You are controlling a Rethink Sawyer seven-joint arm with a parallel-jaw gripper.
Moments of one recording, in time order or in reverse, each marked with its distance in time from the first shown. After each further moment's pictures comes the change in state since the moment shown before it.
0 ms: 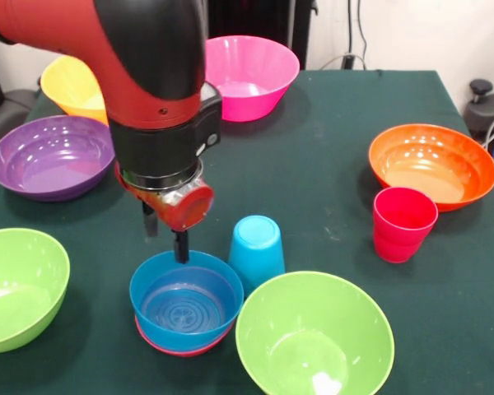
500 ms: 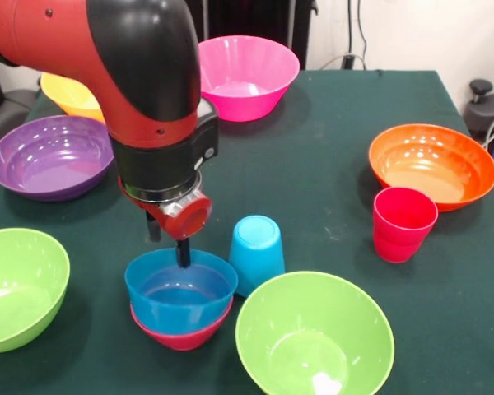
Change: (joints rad) arm -0.011 0.038 0.009 0.000 0.000 -0.001 0.000
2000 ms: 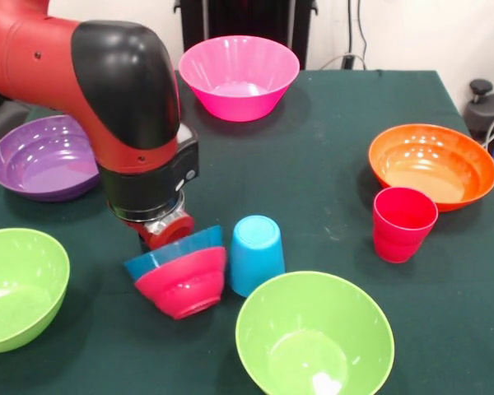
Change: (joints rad) arm -0.074 0.041 0.076 0.000 -0.078 -0.053 0.000
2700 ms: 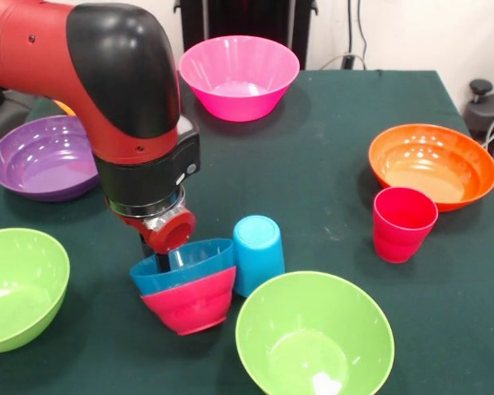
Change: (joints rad) arm 0.000 -0.025 0.016 0.000 0.000 0.000 0.000
